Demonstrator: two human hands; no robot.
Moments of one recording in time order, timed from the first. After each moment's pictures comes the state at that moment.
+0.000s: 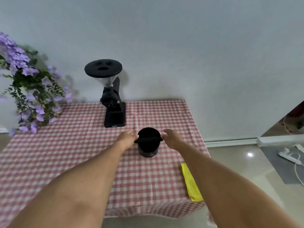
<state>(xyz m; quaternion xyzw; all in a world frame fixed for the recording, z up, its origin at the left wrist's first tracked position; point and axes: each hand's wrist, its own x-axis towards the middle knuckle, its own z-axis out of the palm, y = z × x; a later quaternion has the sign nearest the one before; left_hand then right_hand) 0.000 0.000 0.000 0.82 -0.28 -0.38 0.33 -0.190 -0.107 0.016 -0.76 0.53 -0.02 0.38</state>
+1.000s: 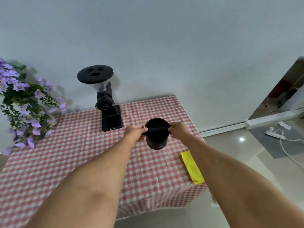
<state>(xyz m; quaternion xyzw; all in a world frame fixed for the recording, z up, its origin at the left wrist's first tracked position) -0.033 -0.008 0.042 0.74 -0.23 -0.45 0.45 -0.225 -0.084 0.050 -0.66 0.58 -0.16 0.45</state>
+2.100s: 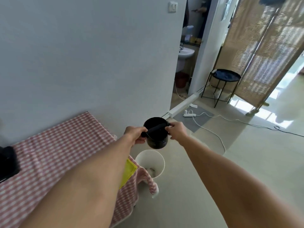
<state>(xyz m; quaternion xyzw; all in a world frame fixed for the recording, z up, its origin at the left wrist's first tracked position) -0.409 -0.097 0.074 0.63 -0.41 -0.58 0.33 -0.602 -0.054 0.095 -0.44 0.74 -0.35 0.37</state>
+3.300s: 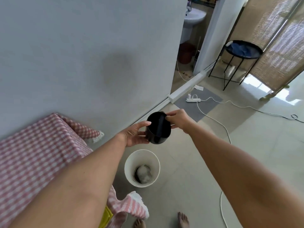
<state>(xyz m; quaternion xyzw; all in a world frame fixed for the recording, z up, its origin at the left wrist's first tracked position) -0.499 -0.302 -0.007 0.50 -0.35 -0.77 0.18 -0.716 -0.292 0.036 -0.45 0.71 -0.28 0.47</state>
